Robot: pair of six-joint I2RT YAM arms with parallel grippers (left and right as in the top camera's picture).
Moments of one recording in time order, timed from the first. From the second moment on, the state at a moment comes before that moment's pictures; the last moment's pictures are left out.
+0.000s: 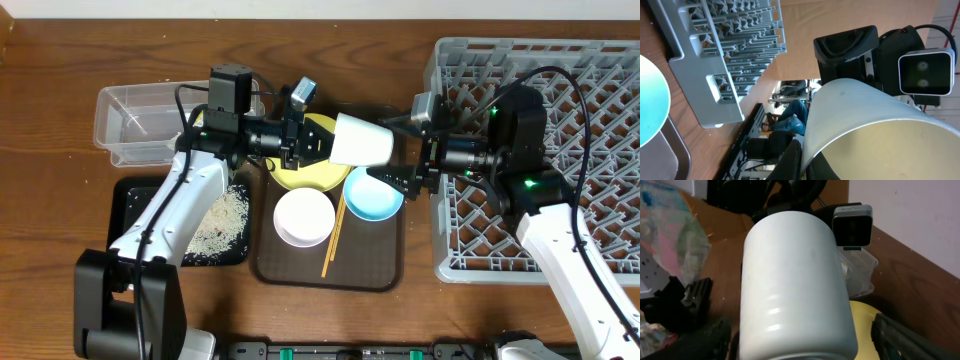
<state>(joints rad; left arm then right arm) -0.20 1.63 1.13 -0.22 1.45 -0.75 0.20 1.32 0.98 -0.14 -1.12 -0.27</state>
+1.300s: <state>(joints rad) -0.18 1.61 1.12 -0.64 0.73 -0.44 0.14 1.30 1.05 -0.57 -0.62 -0.11</state>
